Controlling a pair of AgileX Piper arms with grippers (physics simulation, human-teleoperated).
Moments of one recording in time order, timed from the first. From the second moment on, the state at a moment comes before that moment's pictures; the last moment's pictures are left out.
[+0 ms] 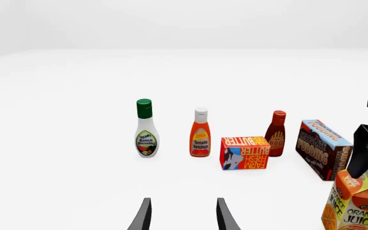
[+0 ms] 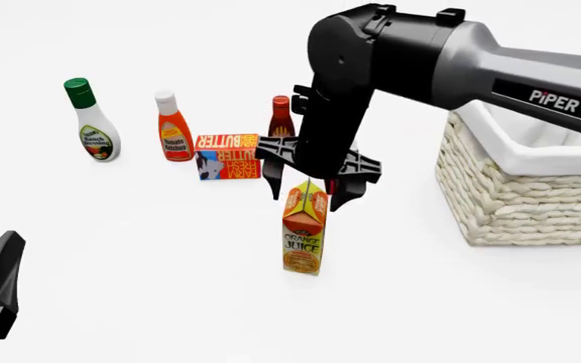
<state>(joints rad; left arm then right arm) 0.00 0.00 0.00 0.00 0.00 0.74 1.84 -1.64 1.22 0.87</state>
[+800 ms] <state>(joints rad) 0.00 0.00 0.00 0.00 0.00 0.73 1.89 -1.66 1.22 0.86</state>
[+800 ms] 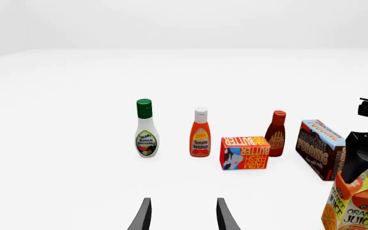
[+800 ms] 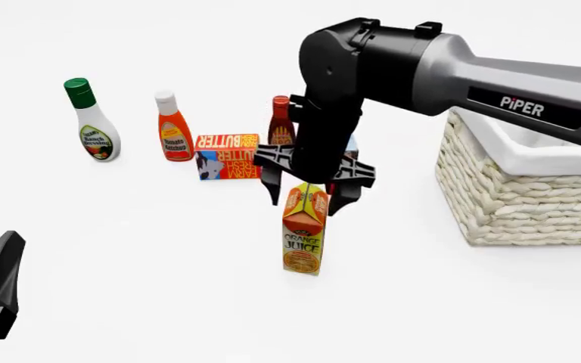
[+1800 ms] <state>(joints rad) 0.00 0.00 0.00 0.00 0.00 0.71 1.94 -1.68 1.22 0.84</state>
